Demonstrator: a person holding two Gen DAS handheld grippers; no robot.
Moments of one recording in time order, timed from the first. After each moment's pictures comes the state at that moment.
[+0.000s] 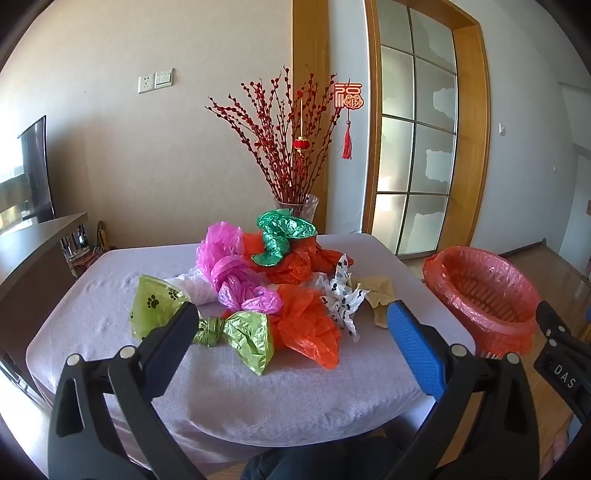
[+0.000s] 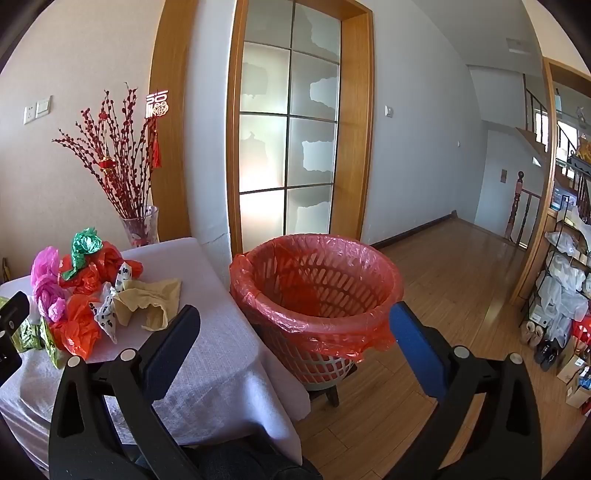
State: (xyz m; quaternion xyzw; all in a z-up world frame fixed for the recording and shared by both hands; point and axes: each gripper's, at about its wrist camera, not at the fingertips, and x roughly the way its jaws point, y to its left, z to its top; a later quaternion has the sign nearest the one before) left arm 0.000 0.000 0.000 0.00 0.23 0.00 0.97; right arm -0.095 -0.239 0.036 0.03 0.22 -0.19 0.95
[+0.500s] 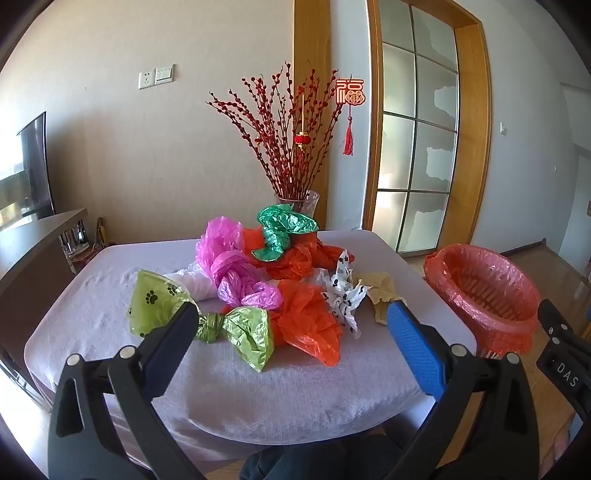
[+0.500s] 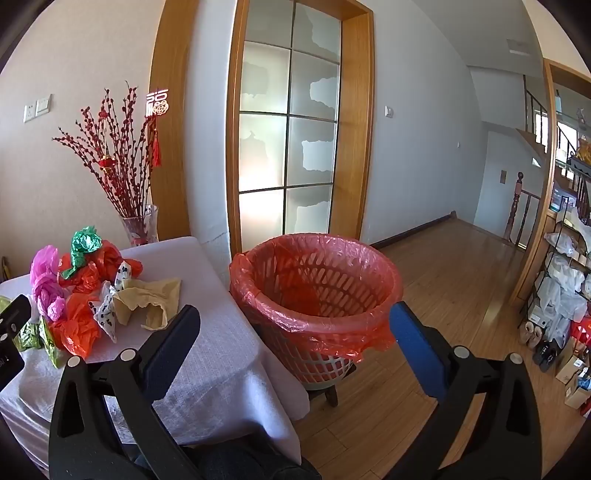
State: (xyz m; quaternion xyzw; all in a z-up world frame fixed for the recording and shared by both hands) left arm 0.002 0.001 -0.003 0.00 0.23 0.00 0.97; right arm -0.095 -0.239 0.037 0.02 0.23 -0.19 0.95
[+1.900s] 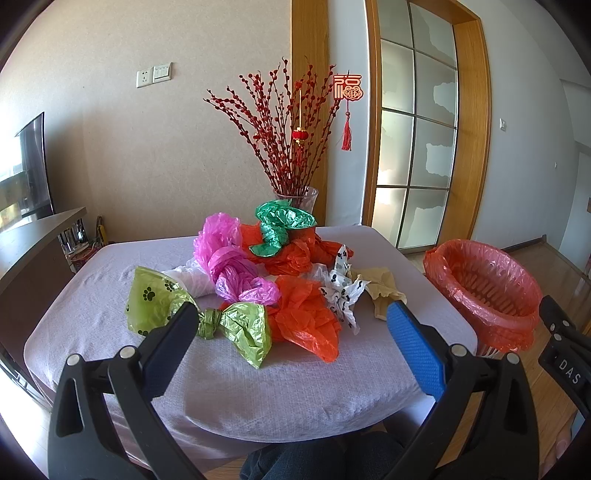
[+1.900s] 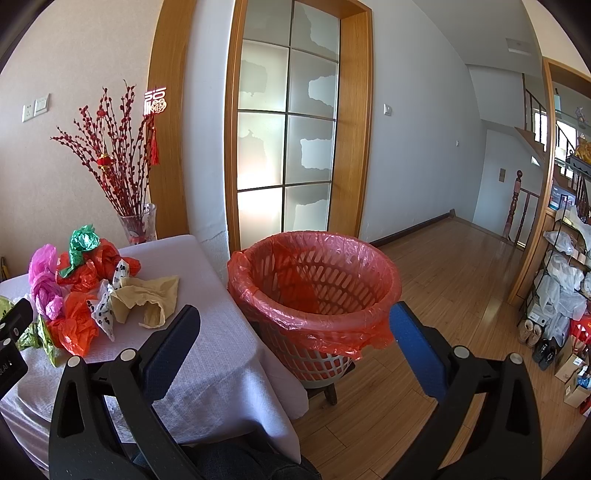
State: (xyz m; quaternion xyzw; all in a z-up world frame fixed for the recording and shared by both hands) left arm 0.001 0.002 -0.016 0.00 0.23 0.00 0.97; right arm -0.095 -0.239 0.033 0.03 0.23 -0.20 0.95
